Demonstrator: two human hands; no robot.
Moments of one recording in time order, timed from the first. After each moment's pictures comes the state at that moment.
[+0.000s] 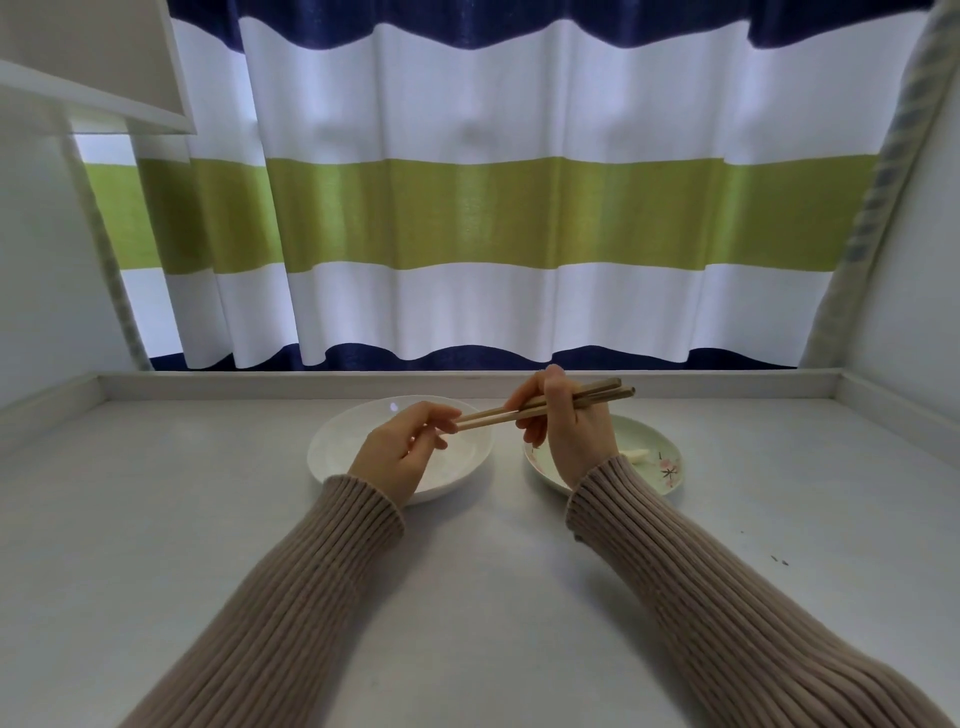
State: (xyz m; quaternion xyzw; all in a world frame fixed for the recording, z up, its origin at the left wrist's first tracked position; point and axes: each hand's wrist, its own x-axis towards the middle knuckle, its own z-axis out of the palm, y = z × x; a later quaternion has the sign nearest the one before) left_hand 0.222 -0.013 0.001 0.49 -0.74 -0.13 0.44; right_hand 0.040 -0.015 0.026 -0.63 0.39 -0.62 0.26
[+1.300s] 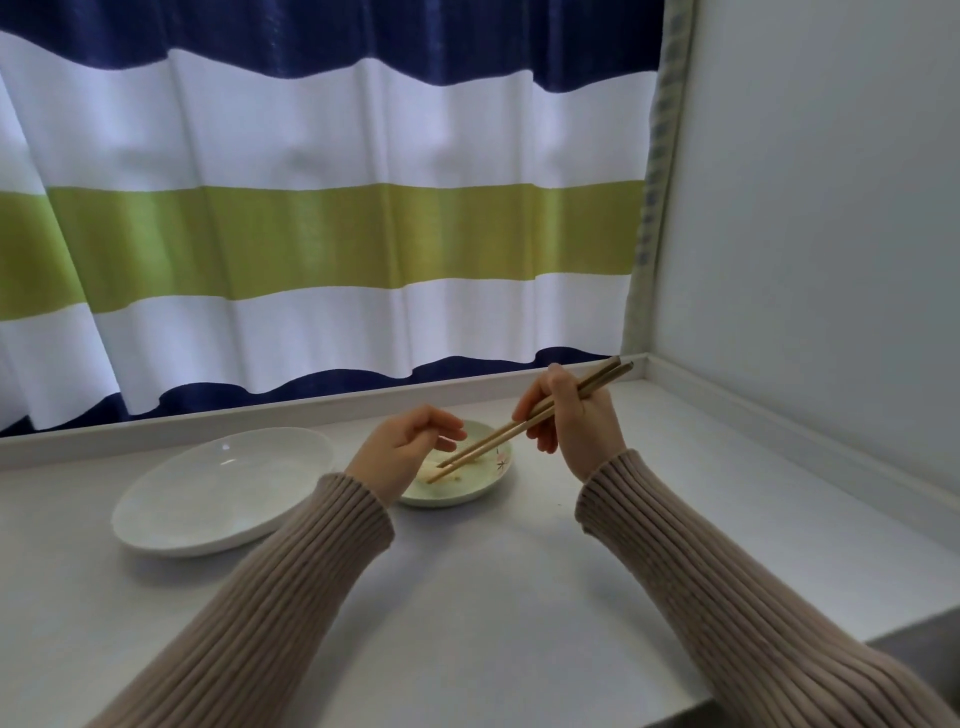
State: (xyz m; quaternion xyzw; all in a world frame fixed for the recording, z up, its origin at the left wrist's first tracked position) left_hand 0.078 -0.010 0.020 0.38 -0.77 -0.32 0.40; right_hand -0.111 0.042 0.039 -0.58 0.47 -0.63 0.20
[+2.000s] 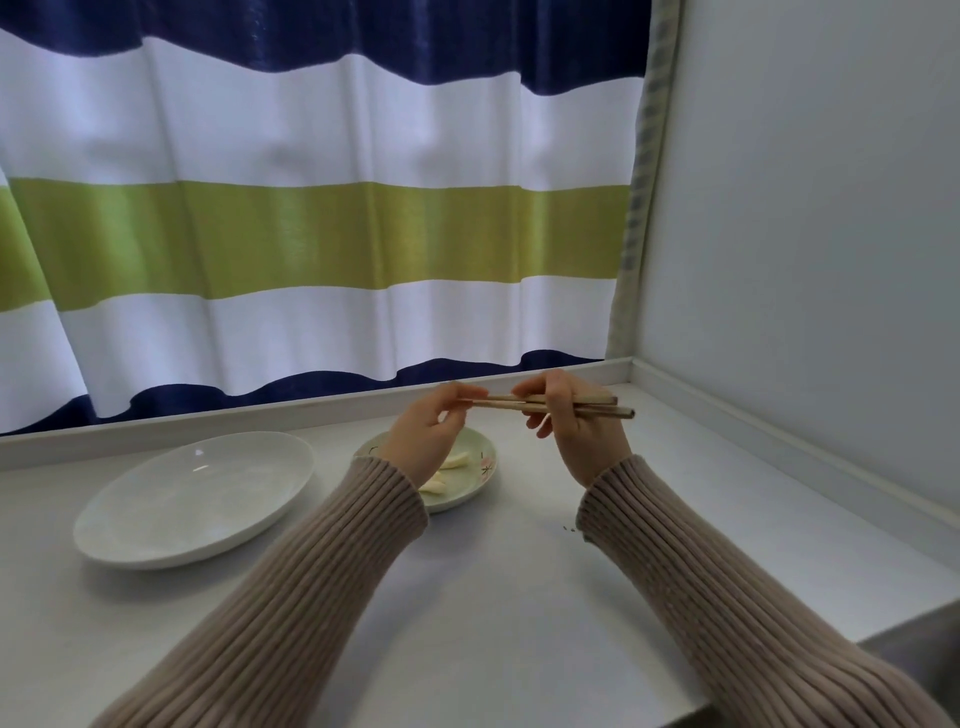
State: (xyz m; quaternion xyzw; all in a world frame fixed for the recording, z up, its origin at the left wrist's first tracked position) left_hand 0.035 -0.017 0.035 0.37 -0.79 -0.28 0.40; right_hand -0.133 0.034 0.032 -0.64 0.48 -0.59 0.05
